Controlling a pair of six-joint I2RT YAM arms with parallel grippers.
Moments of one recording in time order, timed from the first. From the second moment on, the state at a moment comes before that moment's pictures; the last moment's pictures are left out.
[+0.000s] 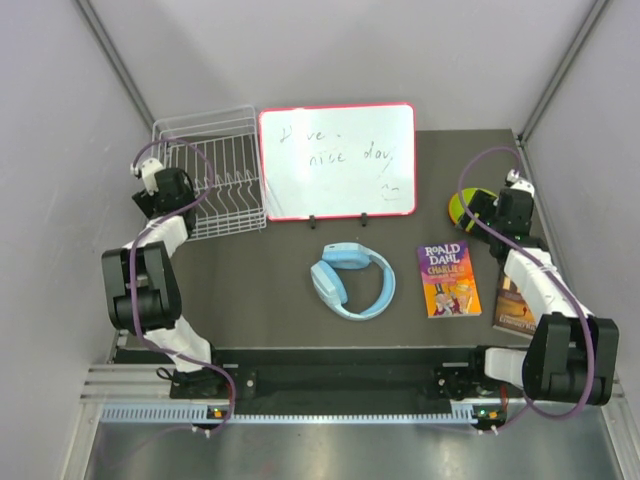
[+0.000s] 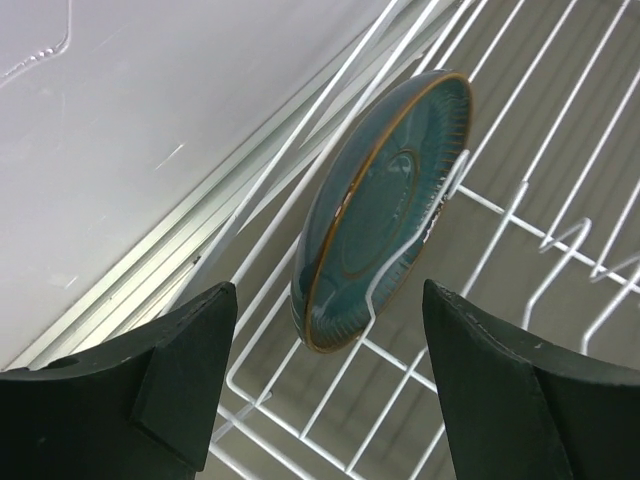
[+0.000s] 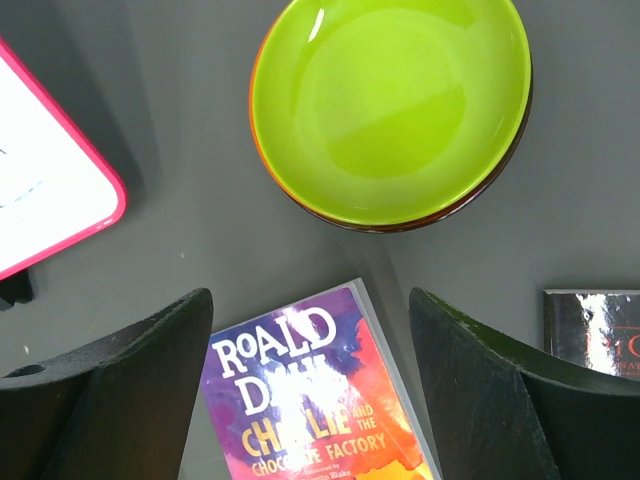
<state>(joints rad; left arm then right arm) 0.19 1.67 1.01 0.16 -0.50 -0.30 -0.08 1.22 0.75 -0.16 0.03 0.36</state>
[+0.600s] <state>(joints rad) 0.20 1.72 1.01 0.26 -0.54 -0.34 -0.08 1.26 0.75 -0.15 0.01 0.36</state>
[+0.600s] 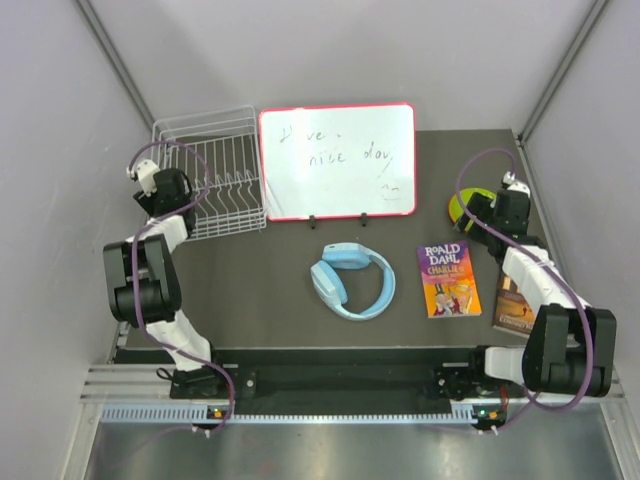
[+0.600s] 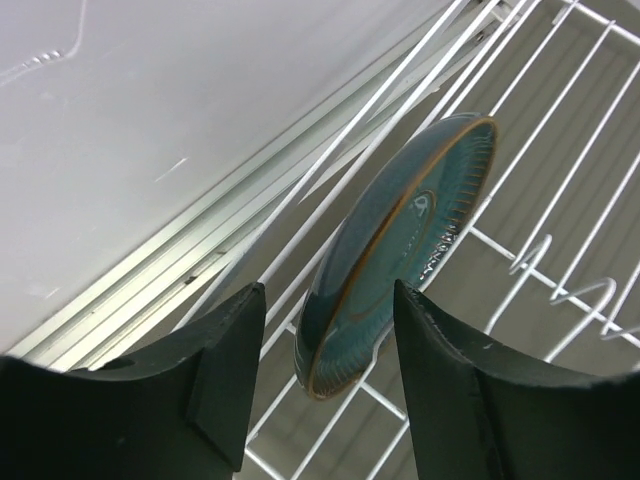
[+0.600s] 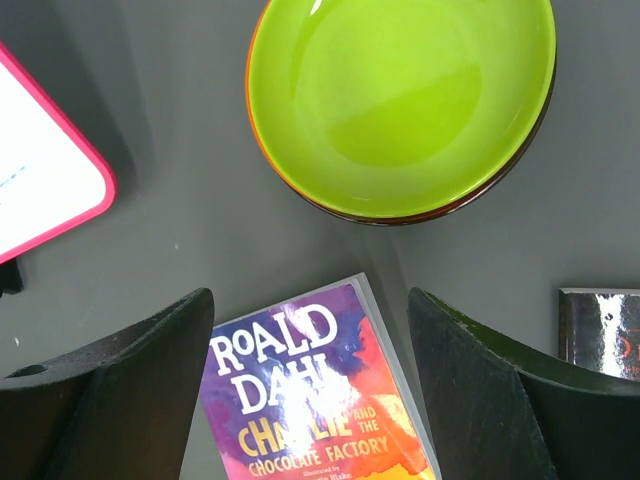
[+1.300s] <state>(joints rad) 0.21 1.77 1.03 0.30 -0.49 -0.31 -0.08 1.29 0.75 -0.14 0.01 0.35</state>
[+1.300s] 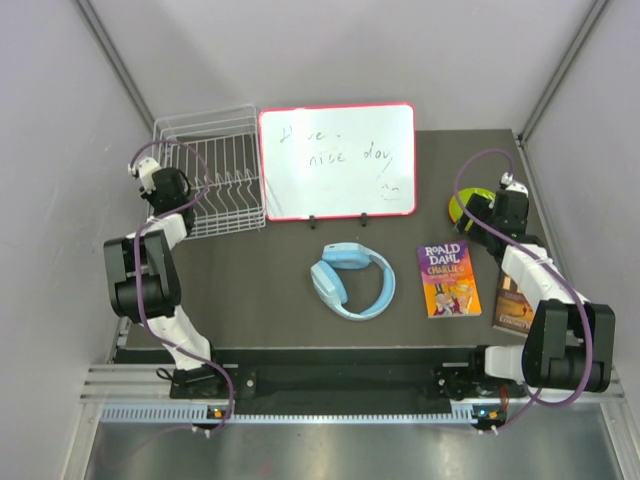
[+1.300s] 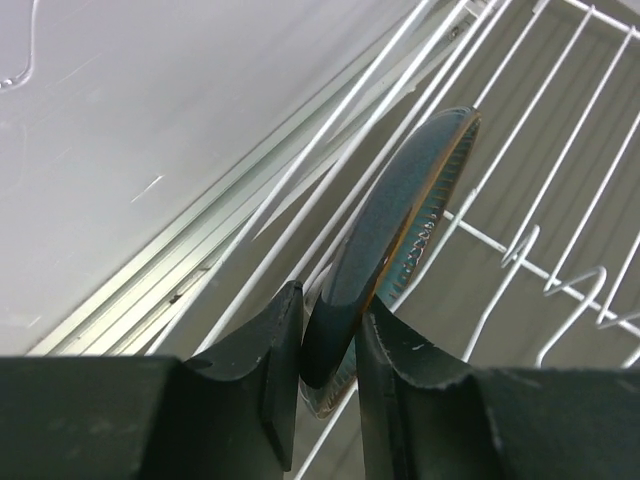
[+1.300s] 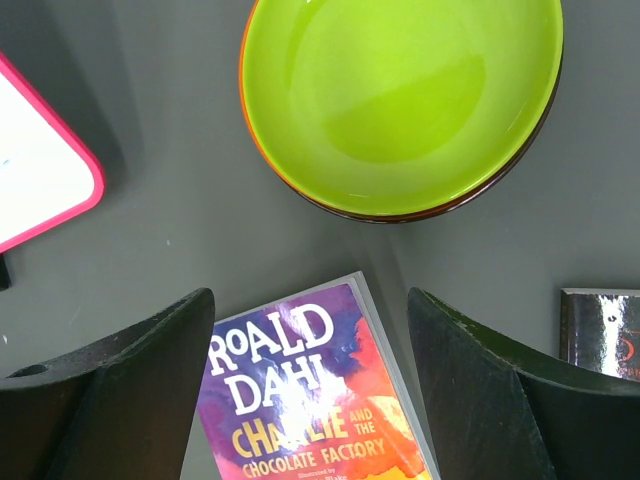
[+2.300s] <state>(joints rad) 0.15 1.29 0.89 0.32 -0.47 -0.15 -0.08 1.02 0.75 -0.30 0.00 0.35</state>
